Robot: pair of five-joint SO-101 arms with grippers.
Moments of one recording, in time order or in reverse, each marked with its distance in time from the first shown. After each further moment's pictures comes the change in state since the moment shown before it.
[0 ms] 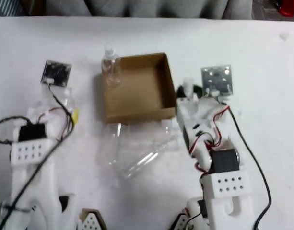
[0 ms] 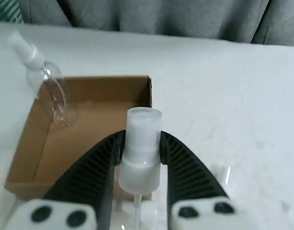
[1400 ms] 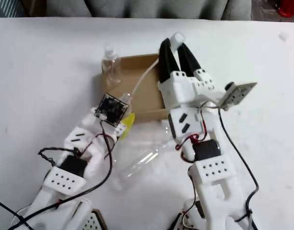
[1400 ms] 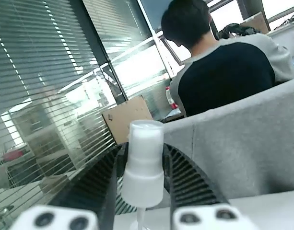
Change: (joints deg) left arm 29.5 -16.4 28.3 -33.7 5.2; right arm -7.4 11.1 5.5 -53.4 -24.3
